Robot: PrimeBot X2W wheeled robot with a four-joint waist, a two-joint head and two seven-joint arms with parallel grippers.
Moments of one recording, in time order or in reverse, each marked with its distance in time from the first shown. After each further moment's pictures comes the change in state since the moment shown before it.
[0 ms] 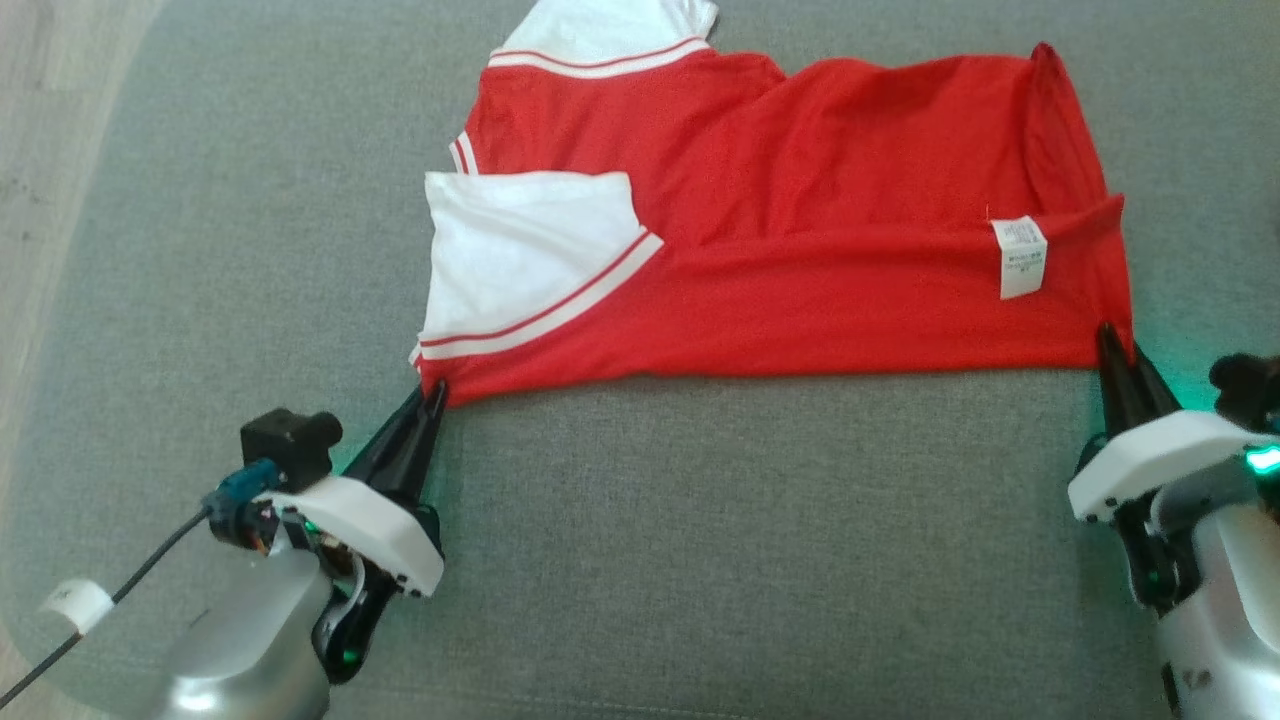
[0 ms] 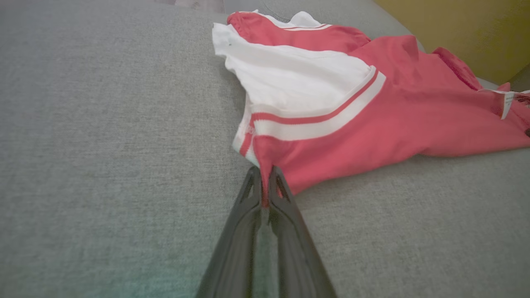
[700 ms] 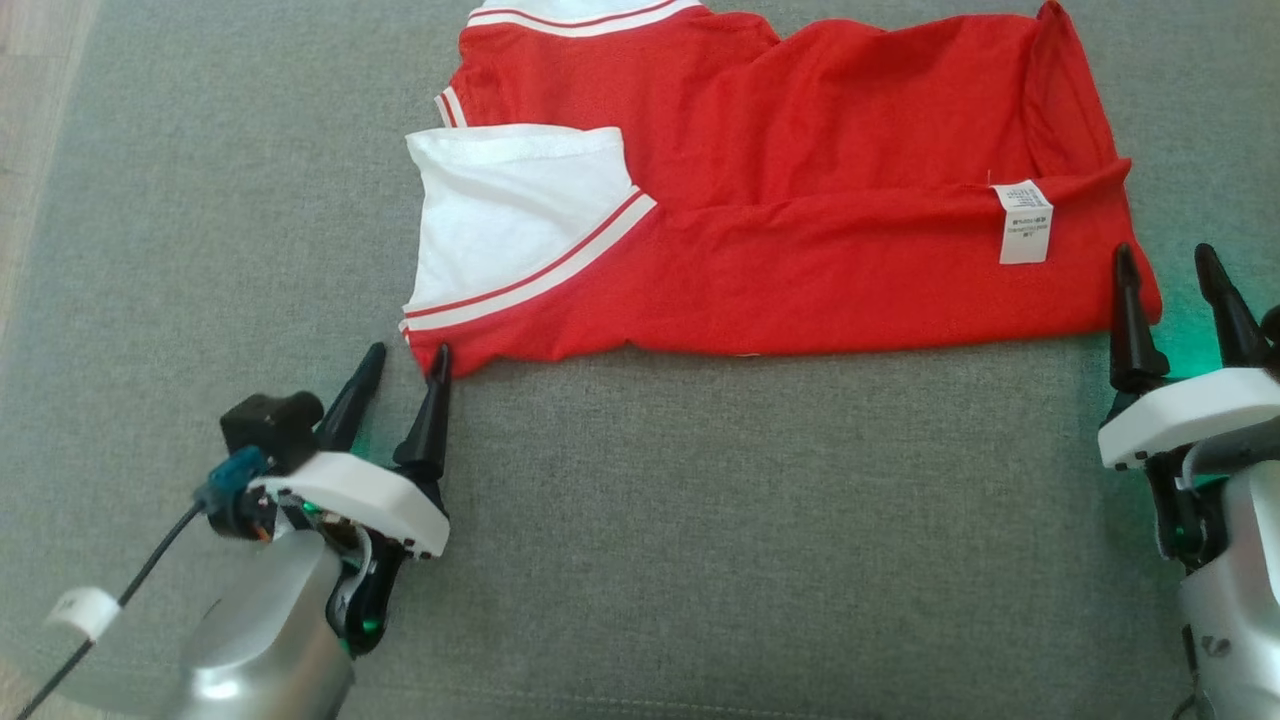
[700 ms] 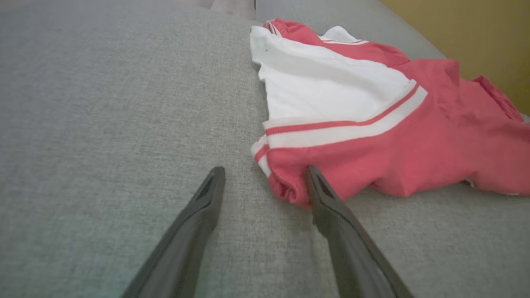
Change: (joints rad) left arm 0.023 -0.096 0.206 0.022 0.087 0.025 -0.015; right arm -0.022 -0.002 -0.052 -0.120 -0.083 0.000 -0.062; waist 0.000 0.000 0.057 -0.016
